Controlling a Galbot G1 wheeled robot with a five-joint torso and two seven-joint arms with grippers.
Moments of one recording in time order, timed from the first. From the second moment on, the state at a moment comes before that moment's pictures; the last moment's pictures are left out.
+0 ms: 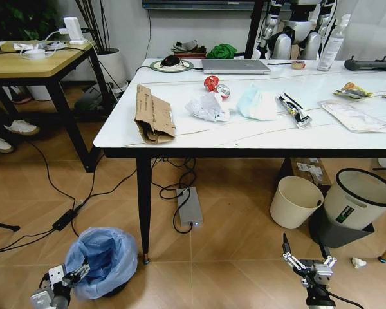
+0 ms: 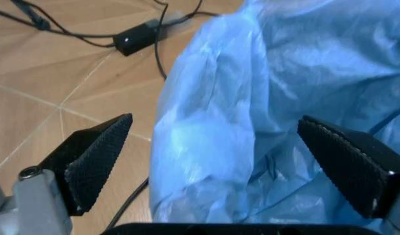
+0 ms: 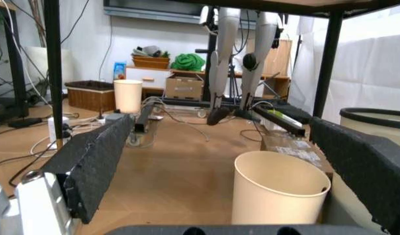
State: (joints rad) left arm 1.57 -1.25 -0.78 -1.47 -0.50 -0.01 -0.04; right arm -1.69 1.61 0.86 1.73 0.14 0.62 -0.29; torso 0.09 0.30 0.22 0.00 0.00
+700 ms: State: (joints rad) left arm 1.55 -1.26 -0.77 -1.41 -0.49 -0.02 -0.01; right arm -1.68 1.61 0.86 1.73 0.14 0.61 -0.29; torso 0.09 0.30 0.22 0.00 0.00
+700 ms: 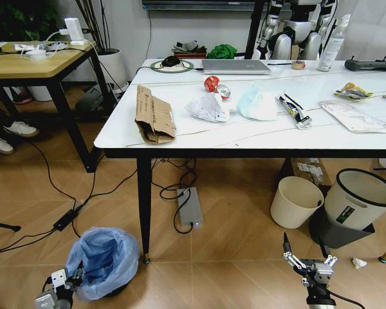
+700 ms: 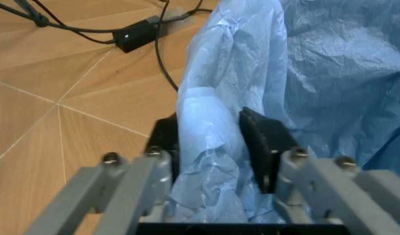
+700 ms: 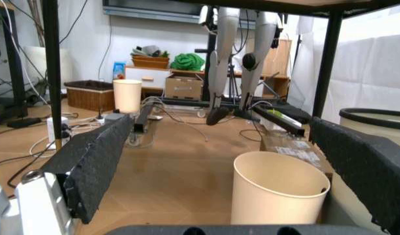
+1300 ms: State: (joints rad) left arm 1.63 -1.25 -0.75 -1.48 -0.49 -0.04 0.04; right arm -1.68 1.61 0.86 1.73 0.14 0.61 -0.29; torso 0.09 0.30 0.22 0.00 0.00
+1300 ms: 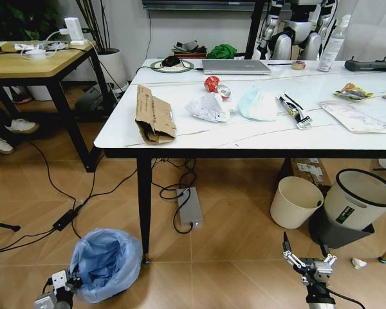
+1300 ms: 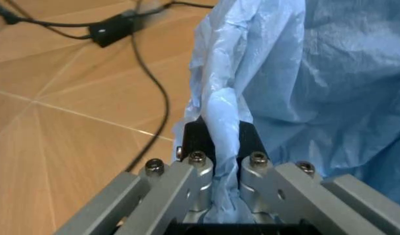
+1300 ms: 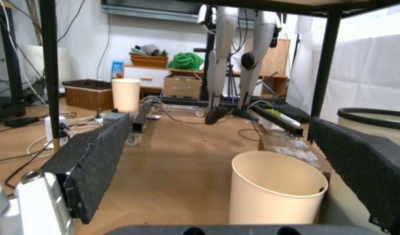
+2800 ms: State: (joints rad) left arm 2.05 -1.17 -0.57 -2.17 -0.56 -0.03 -0.06; right arm -1.73 1.61 0.89 1.78 0.10 0.60 -0.29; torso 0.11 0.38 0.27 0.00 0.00
